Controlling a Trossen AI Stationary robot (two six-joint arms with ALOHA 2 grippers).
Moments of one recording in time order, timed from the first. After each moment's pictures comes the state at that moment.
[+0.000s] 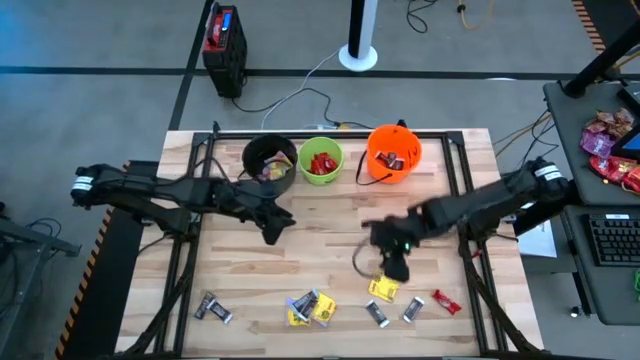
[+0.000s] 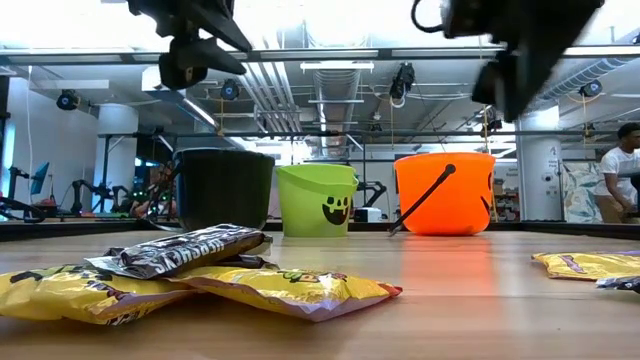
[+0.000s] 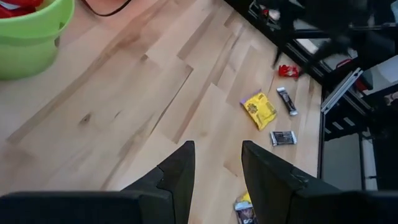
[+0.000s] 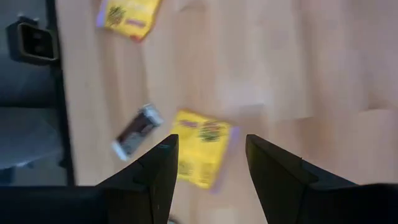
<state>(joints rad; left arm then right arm) -0.08 1.16 0.90 -0.38 -0.07 -0.71 0.27 1.41 1.02 -0.69 -0.18 0.51</state>
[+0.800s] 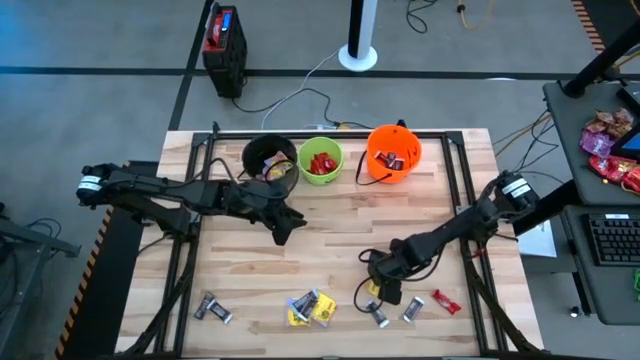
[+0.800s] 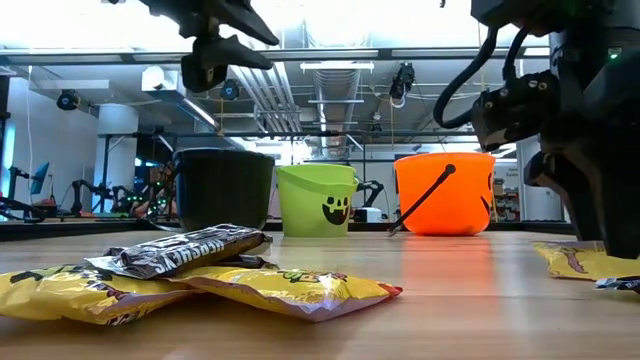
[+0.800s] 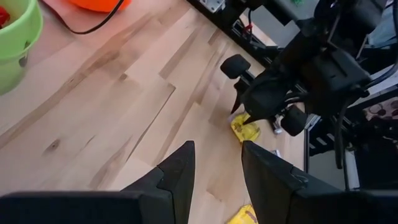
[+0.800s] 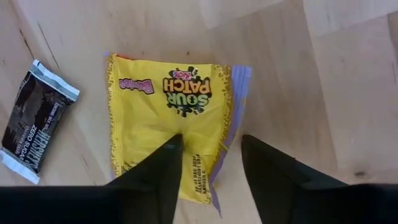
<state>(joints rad) -0.08 1.23 0.90 -0.22 -0.06 -0.72 0.44 1.81 0.93 -0.57 -0.09 0.78</state>
